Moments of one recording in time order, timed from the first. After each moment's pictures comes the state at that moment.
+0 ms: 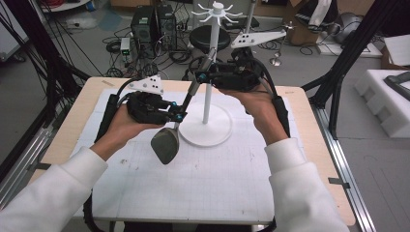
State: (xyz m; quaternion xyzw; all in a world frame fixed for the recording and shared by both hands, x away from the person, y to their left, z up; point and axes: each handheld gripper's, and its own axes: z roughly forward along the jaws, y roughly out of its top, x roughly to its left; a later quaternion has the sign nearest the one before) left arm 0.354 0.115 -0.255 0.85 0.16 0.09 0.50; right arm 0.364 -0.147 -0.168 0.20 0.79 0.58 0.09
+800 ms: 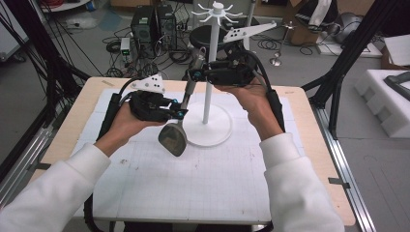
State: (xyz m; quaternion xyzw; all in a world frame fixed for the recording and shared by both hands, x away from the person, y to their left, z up) left arm 0.364 0.116 -0.261 0.84 0.15 0.11 0.51; right arm 0.376 -0.137 -0.162 0.18 0.81 0.56 0.05
